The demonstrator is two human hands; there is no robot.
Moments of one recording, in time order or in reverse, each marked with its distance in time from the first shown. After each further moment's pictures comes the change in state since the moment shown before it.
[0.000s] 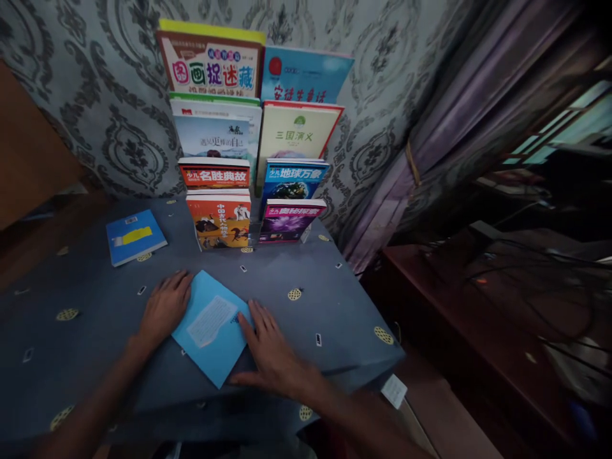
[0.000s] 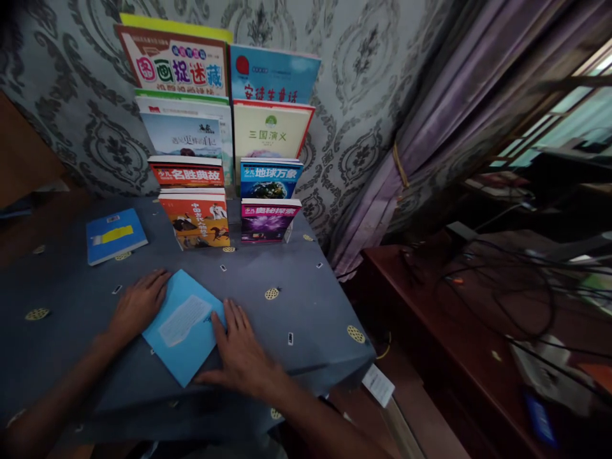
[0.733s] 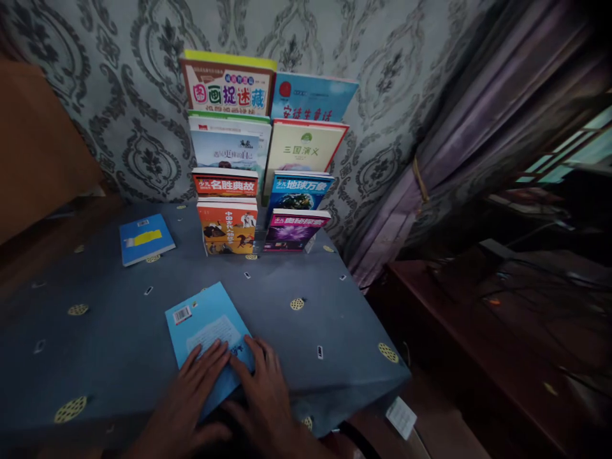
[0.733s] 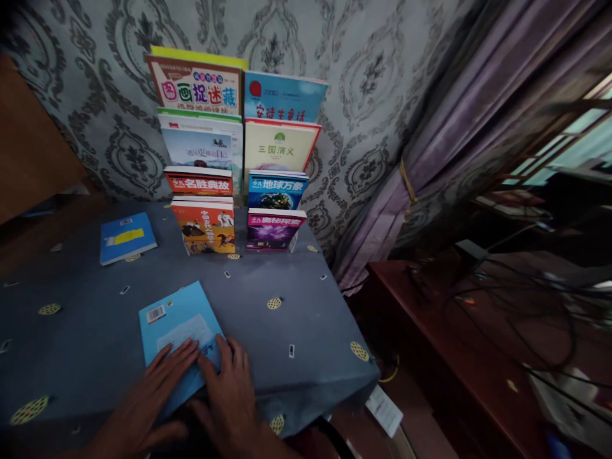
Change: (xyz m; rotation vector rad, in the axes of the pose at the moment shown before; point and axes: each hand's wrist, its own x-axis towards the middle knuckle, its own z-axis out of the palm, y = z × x) left_hand -0.124 0.081 -0.018 -0.230 0.007 0.475; right_hand -0.024 -0.054 0.021 0.044 0.203 0.197
